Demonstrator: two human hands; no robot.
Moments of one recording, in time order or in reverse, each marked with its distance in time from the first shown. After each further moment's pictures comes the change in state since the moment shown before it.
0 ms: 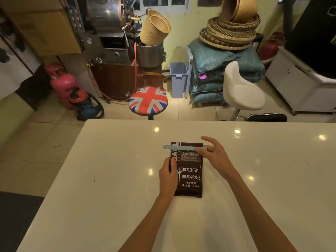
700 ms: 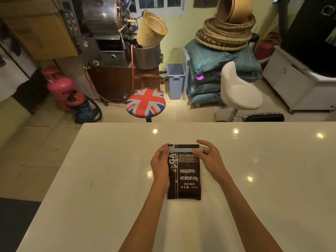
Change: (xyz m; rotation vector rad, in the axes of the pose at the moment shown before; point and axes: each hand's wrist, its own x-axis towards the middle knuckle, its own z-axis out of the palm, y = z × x) left_hand 0.031 0.039 -0.005 -0.509 0.031 -0.320; right_hand 0.007 0.017 0.009 0.107 0.062 -0.025
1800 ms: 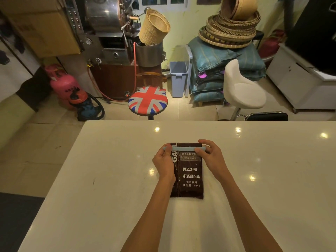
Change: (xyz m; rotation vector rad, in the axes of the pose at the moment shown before) left_hand 0.013 -0.012 0.012 -0.061 0.164 0.053; right_hand 0.006 0.008 0.001 -0.010 0.023 -0.027
